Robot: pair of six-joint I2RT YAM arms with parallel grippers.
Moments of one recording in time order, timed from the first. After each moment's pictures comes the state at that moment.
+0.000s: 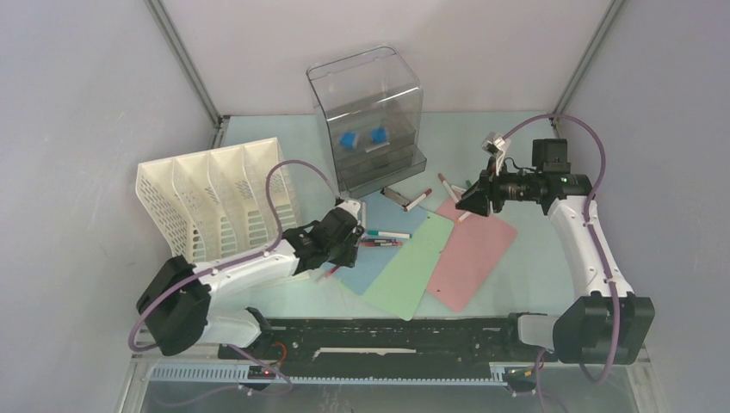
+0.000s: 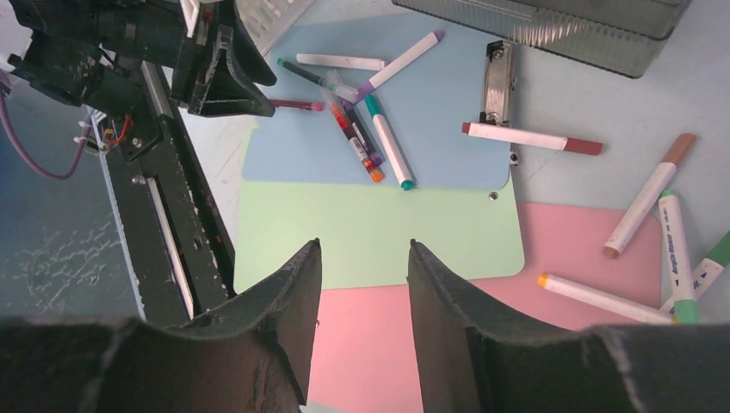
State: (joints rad) left arm -0.83 1.29 0.73 -0.37 -0.20 -0.44; right arm -0.03 1.25 1.15 -0.79 -1.05 -0.48
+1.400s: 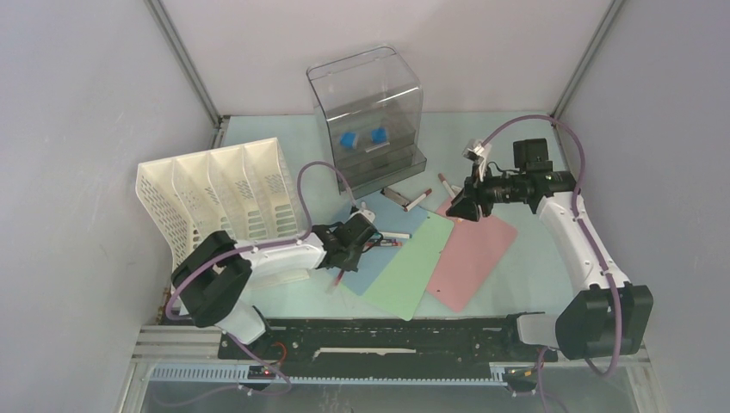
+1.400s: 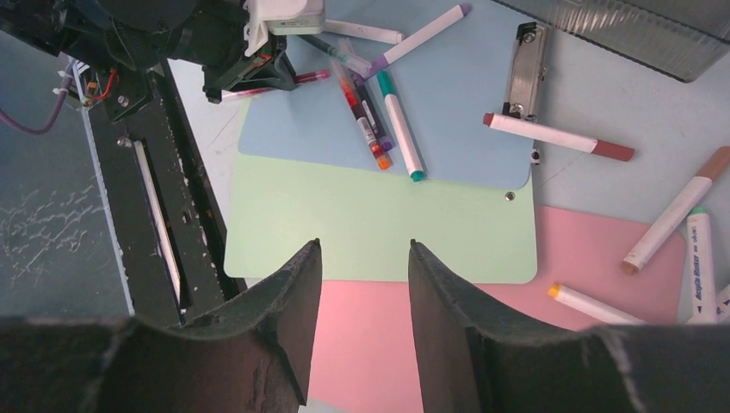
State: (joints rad) left arm -0.88 1.54 0.82 -0.43 -0.29 -0.42; right arm 0.08 1.29 1.15 -0.81 -0.97 -0.54
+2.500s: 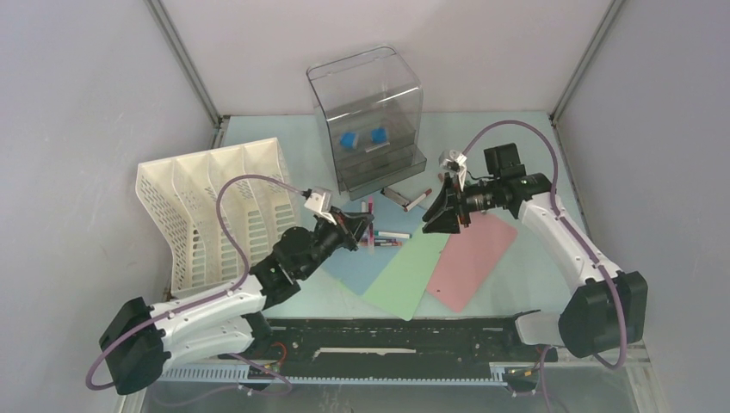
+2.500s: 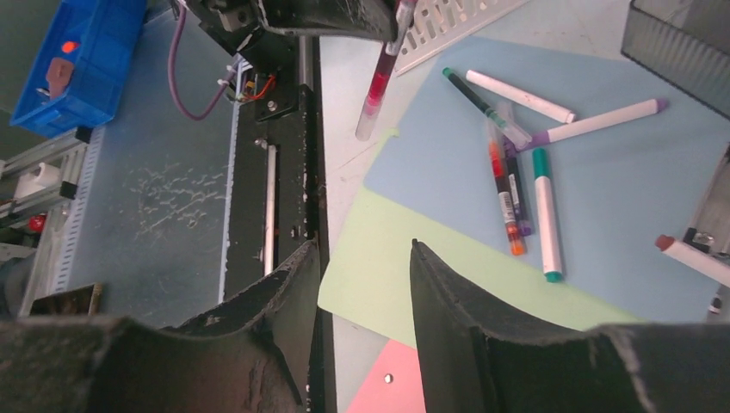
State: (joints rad) left arm -0.91 0.94 0.45 0.47 -0.21 -0.47; right arm 0.24 1.32 1.13 -0.77 -1.21 -0.54
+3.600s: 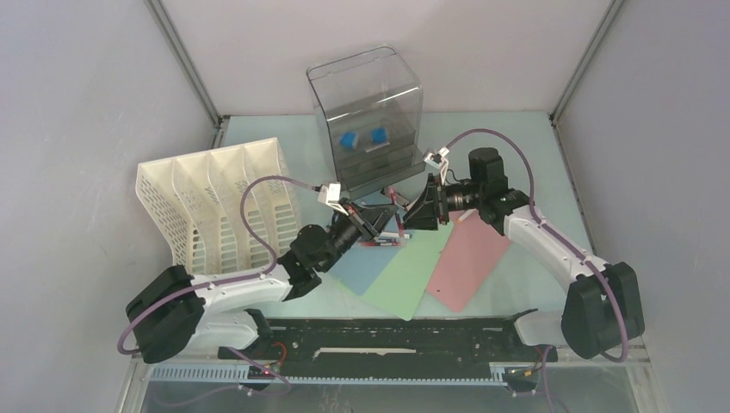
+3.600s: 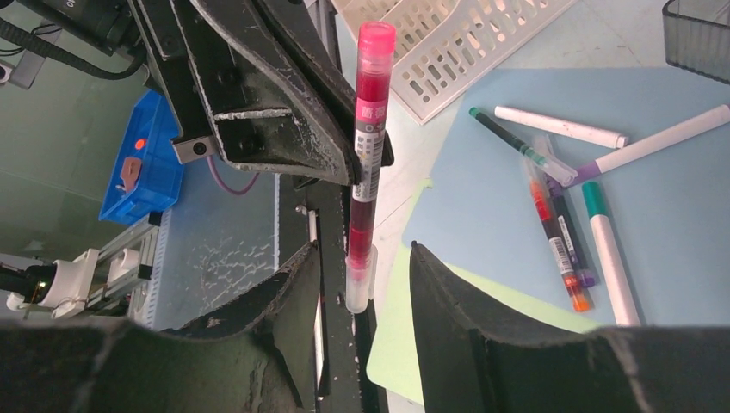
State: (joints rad) left arm -0.95 1.21 0.49 0.89 -0.20 -0.74; right arm 0.36 1.32 0.93 -0.12 -1.17 0.16
